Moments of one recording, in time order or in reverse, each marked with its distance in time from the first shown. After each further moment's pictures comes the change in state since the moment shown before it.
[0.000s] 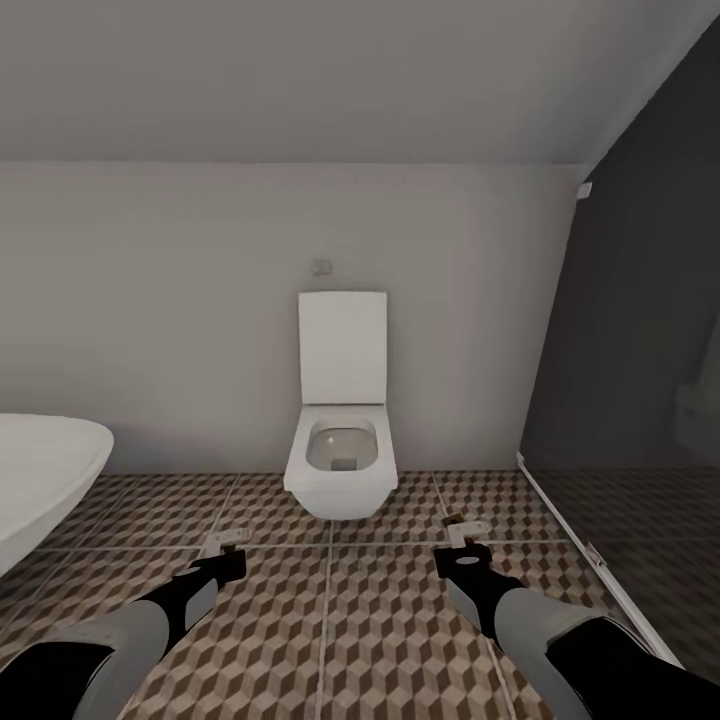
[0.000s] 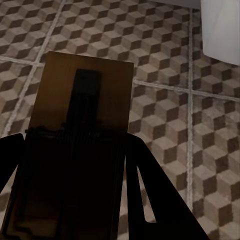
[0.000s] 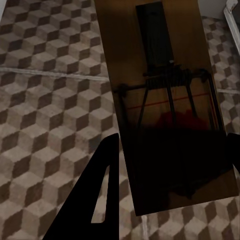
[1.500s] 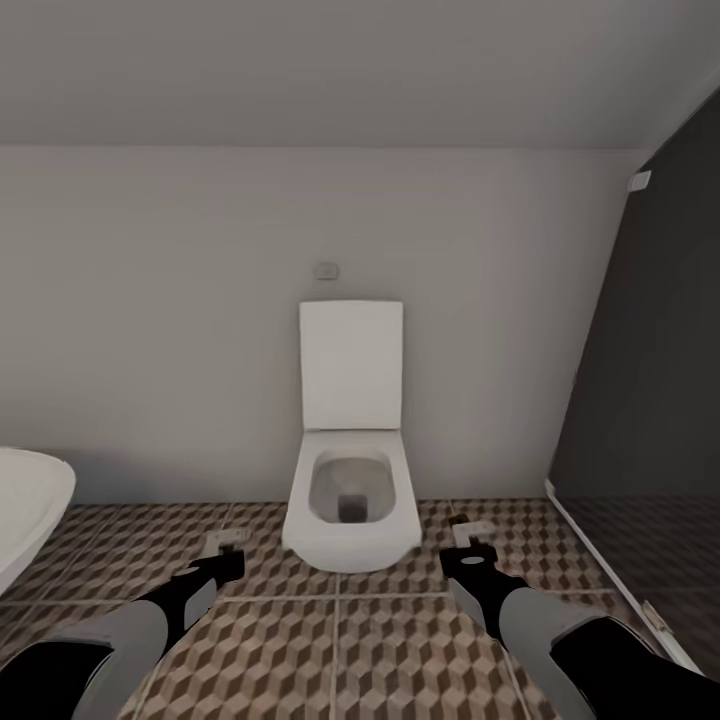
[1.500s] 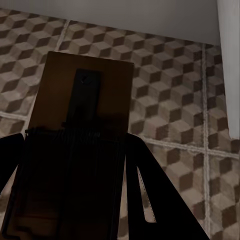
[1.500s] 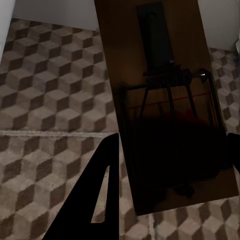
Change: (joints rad) left arm 0.000 0.004 -0.001 0.000 0.000 0.002 0.006; right arm 0.000 -0.015 -0.001 0.000 0.000 -0.006 -0.004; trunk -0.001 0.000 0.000
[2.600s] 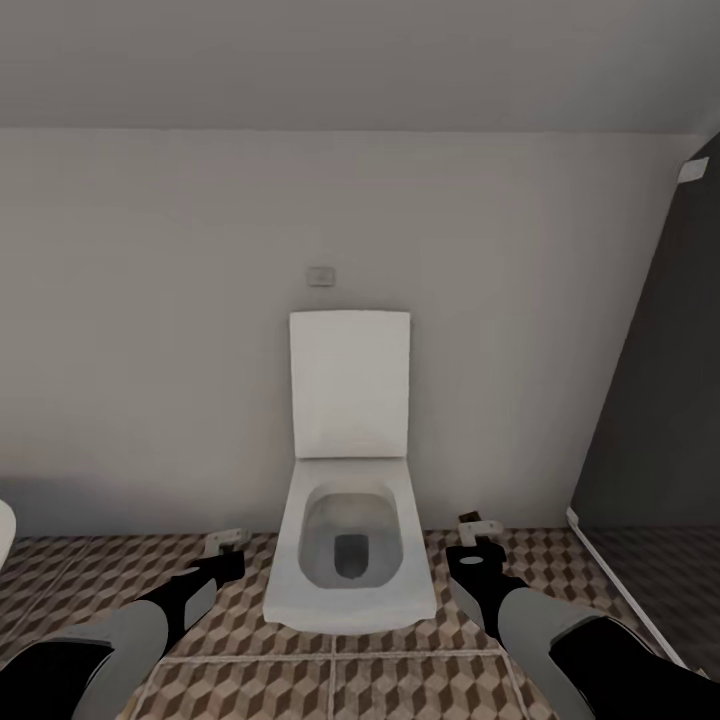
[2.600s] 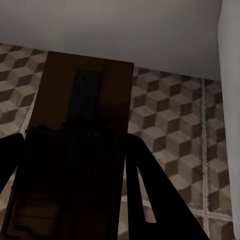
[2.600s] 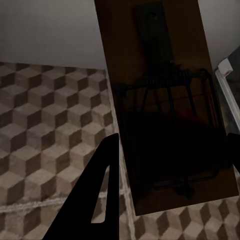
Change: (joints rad) left arm 0.000 -0.001 -0.001 0.000 0.000 -0.003 0.000; right arm 0.000 0.004 -0.005 0.000 -0.004 -0.006 -0.116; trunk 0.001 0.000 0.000
